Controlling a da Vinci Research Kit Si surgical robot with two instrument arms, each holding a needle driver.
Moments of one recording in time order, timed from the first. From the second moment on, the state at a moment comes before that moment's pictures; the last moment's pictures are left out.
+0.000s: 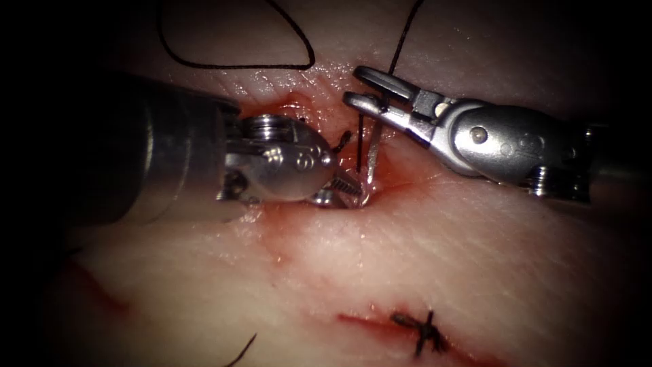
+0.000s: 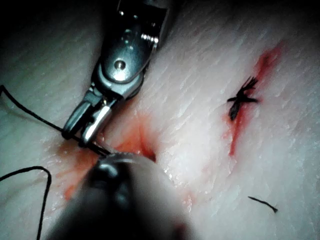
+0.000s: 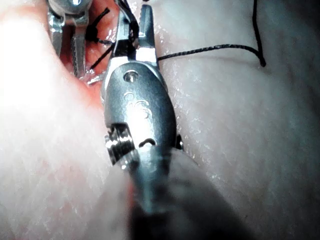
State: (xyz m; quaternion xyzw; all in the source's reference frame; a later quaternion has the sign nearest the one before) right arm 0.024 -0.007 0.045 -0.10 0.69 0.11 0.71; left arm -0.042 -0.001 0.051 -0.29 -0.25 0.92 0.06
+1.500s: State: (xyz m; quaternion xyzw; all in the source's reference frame) right arm 0.024 -0.005 0.045 -0.06 0.68 0.18 0.71; left arm -0.041 -0.006 0.051 -0.33 -0.13 0.93 0.12
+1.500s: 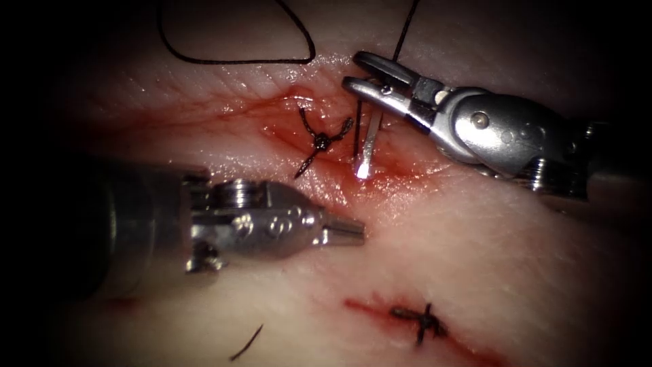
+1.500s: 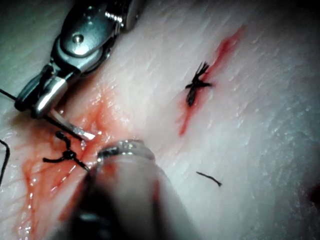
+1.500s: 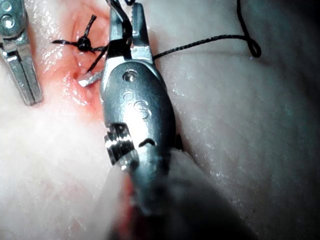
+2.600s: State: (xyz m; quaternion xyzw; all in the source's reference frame) right arm 0.024 -0.005 0.045 0.03 0.66 0.24 0.71; left arm -0.040 -0.007 0.051 -0.34 -0.12 0.93 0.12
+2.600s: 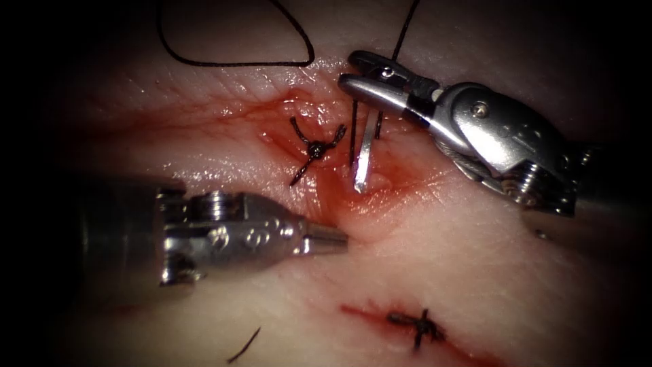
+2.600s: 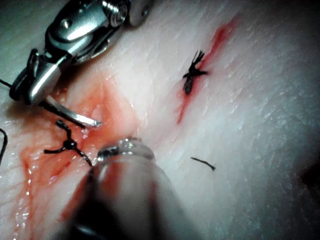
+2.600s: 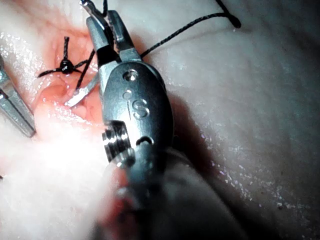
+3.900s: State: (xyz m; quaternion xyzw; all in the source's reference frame) right arm 0.025 -0.008 0.045 0.40 0.48 0.58 0.52; left arm -0.040 -0.007 0.051 -0.34 -0.12 0.92 0.12
